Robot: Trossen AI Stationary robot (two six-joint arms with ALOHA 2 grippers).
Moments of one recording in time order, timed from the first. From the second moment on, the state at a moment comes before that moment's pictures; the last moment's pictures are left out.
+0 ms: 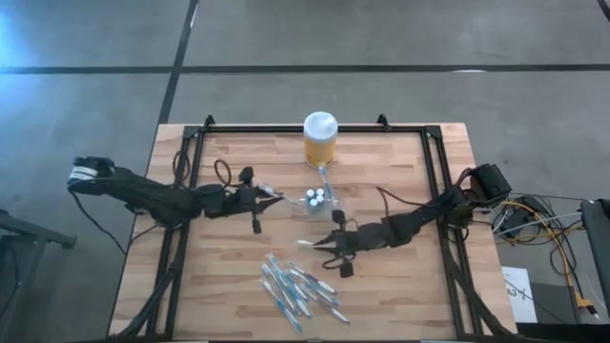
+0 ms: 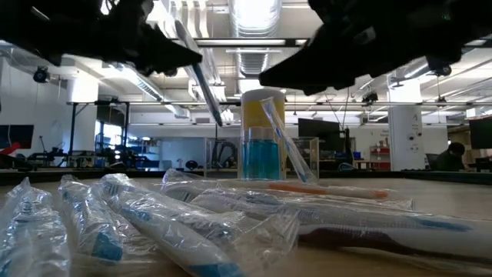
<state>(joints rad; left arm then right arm) -0.09 1.13 0.36 0.75 -0.32 0.12 0.33 1.71 0.68 0.72 0.25 -0.04</state>
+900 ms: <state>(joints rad) 0.04 1.56 0.43 0.94 -0.22 -0.01 0.34 1.68 0.57 0.90 0.26 -0.03</state>
